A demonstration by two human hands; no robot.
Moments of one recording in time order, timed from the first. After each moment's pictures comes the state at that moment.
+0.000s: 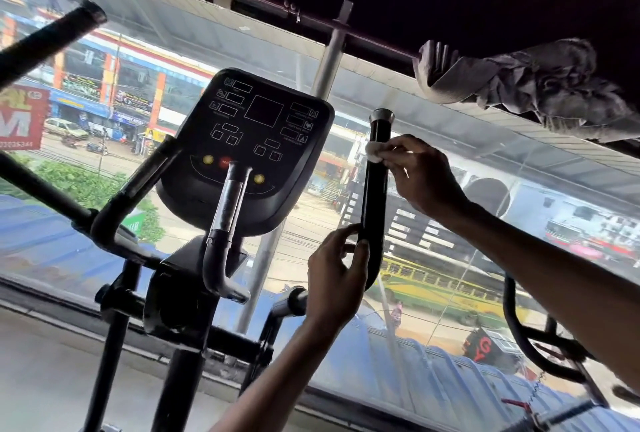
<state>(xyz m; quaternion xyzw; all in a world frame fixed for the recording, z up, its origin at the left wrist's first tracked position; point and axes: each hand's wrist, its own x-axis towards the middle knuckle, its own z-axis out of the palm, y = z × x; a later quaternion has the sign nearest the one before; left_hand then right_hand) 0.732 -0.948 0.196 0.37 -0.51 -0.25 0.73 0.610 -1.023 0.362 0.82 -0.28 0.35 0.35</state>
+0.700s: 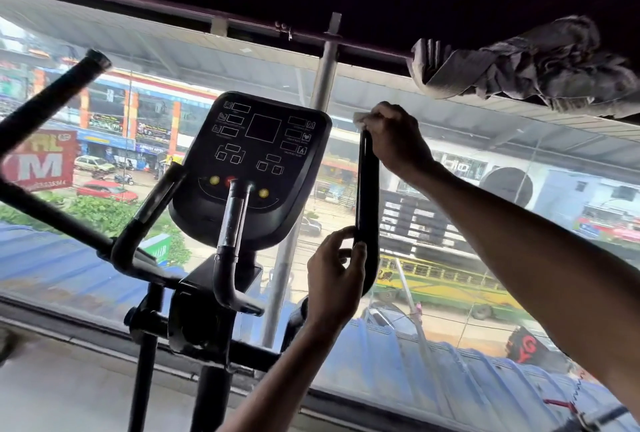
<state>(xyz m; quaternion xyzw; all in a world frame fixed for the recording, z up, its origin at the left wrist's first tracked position) 0.734 -0.937 0.209 0.39 -0.53 -0.26 0.71 0.639 -1.069 0.405 0.77 -0.33 0.36 0.39</state>
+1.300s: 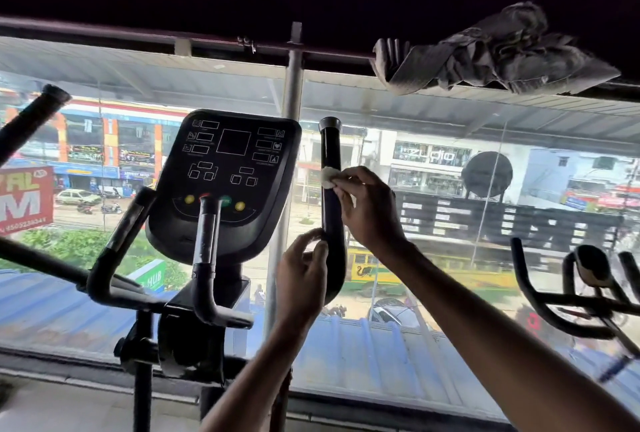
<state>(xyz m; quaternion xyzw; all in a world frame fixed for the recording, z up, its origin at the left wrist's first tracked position) 0.734 -0.936 0.212 0.42 -0.51 -0.26 0.70 0.615 -1.014 0.297 0.74 -0.32 0.52 0.28</state>
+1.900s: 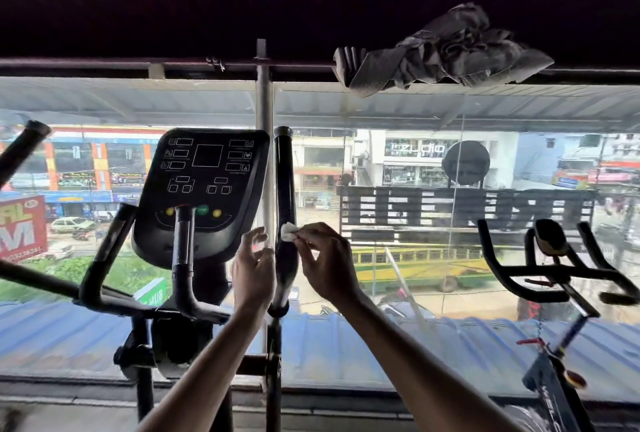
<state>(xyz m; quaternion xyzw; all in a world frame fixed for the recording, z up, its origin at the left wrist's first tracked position) 0.731 -0.915 0.207 0.49 -0.51 -0.19 0.68 0.596 -0.941 0.212 0.73 -0.33 0.59 0.06</state>
